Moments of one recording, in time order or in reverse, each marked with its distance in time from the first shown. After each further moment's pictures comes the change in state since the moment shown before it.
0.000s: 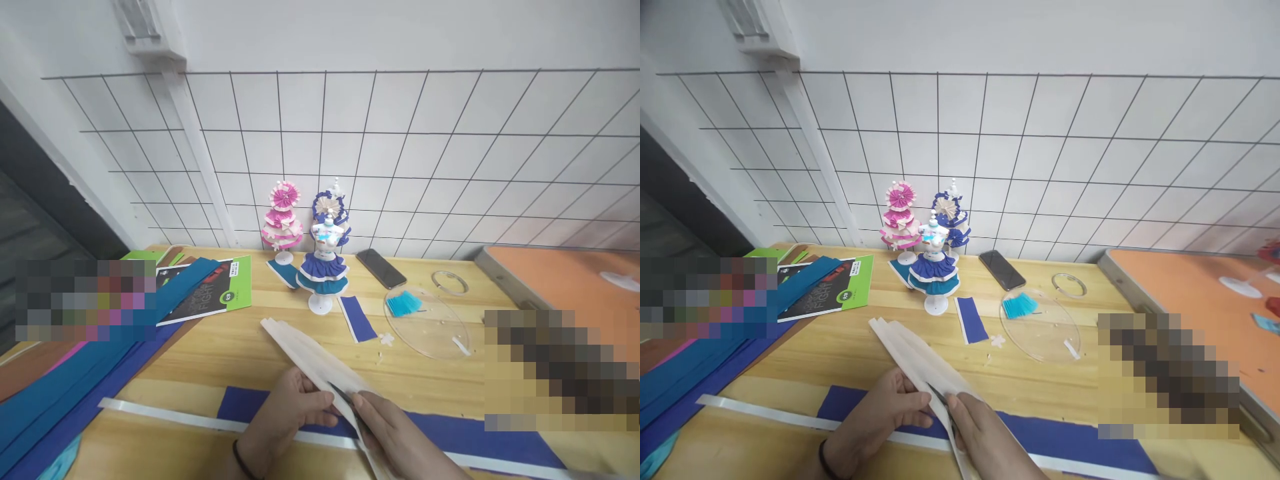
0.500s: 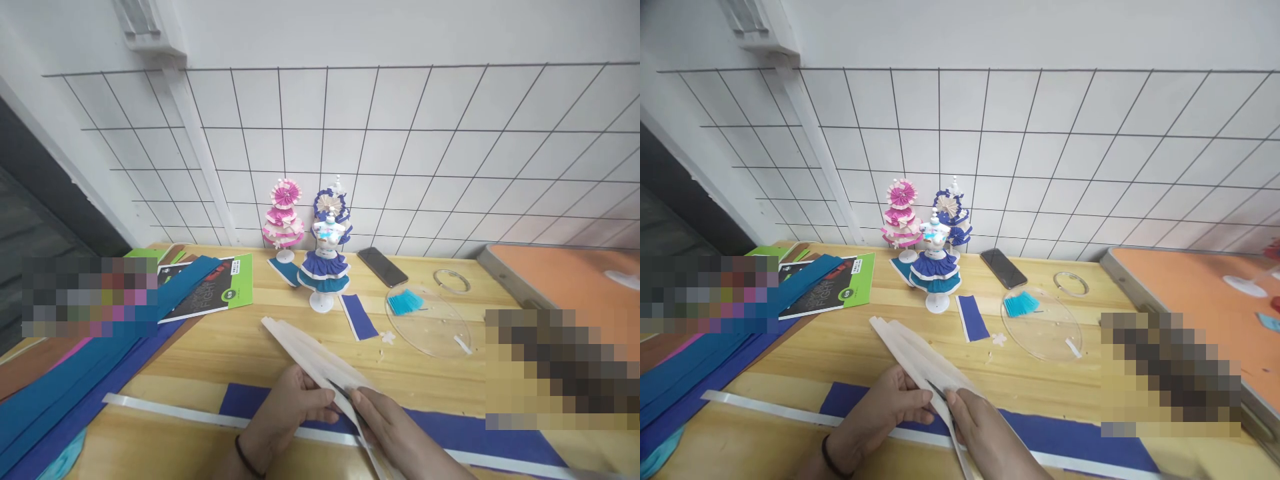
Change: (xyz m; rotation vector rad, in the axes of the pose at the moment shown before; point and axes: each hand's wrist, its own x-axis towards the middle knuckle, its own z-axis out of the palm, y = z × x) left_hand -0.001 0.002 0.003 0.023 0.032 -0.029; right_hand 0.003 -0.002 0.000 -0.040 0.005 -0.067
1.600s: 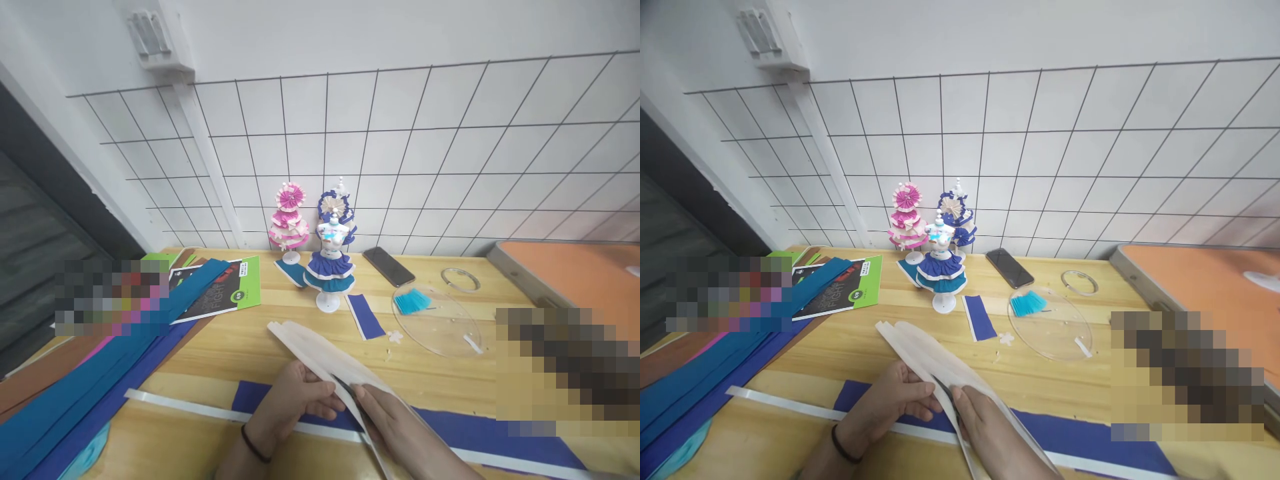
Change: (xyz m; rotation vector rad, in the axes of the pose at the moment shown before) left_hand -0.002 0.004 -0.010 0.085 0.009 -0.010; right_hand -0.001 -0.008 0.003 -0.050 0.021 -0.023
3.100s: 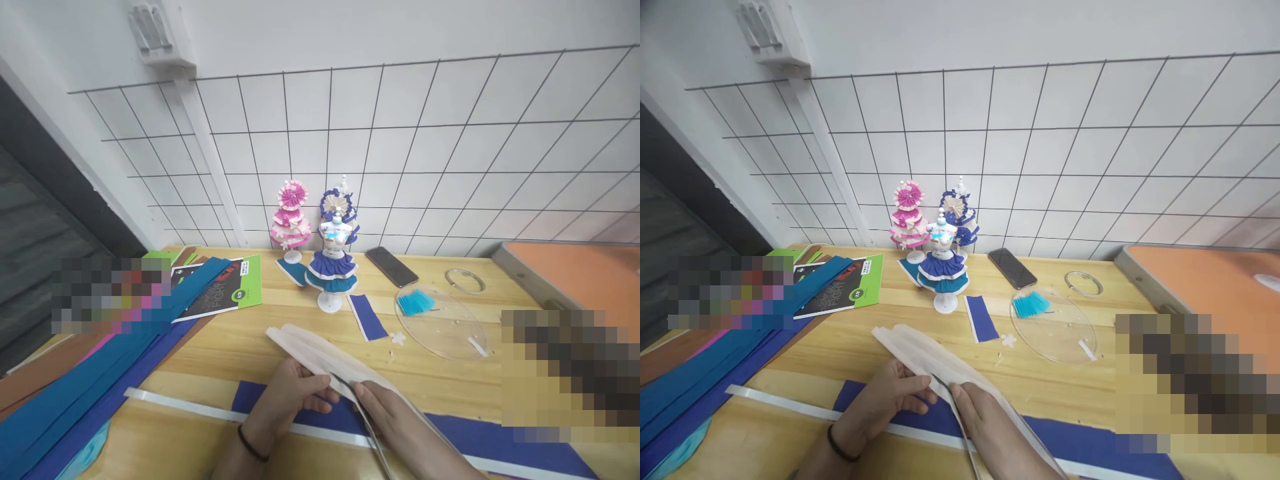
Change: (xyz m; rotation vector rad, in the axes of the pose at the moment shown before) left_hand 0.002 0.004 -0.005 -0.019 0.064 0.041; right_hand 0.010 0.000 -0.002 0.008 0.011 -0.020
